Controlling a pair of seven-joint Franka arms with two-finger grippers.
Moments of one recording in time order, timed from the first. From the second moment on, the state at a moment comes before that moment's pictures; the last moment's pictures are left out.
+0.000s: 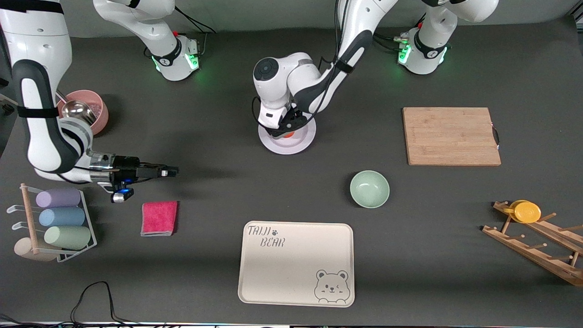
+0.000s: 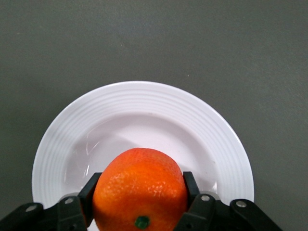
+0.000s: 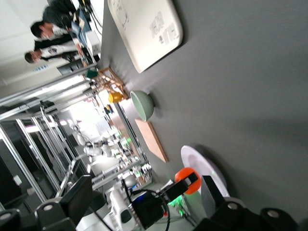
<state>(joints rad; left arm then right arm) -0.87 0.64 -0.18 -1.67 0.19 2.23 -1.60 0.07 0.40 -0.25 -2.10 1.32 1.70 -0.51</state>
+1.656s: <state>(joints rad) -0.78 0.63 -0.17 -1.39 0.20 1.96 -1.40 0.21 0.38 -0.24 -2.29 1.51 1.92 -0.66</state>
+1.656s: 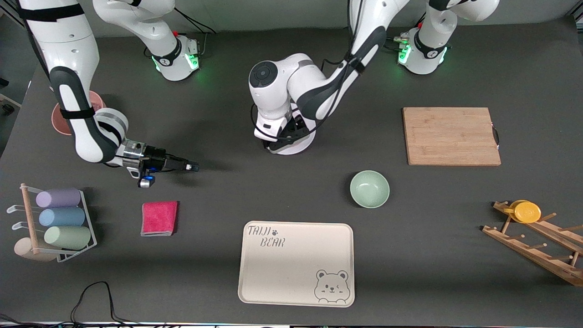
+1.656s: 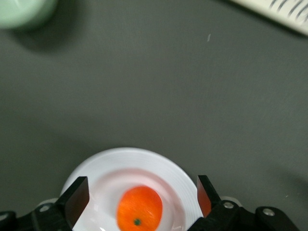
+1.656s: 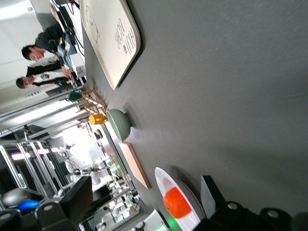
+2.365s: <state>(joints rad) -0.40 0.29 -0.17 -1.25 0.16 1.43 -0.66 0.48 0.38 -0.24 -2.46 1.86 2.02 -0.83</state>
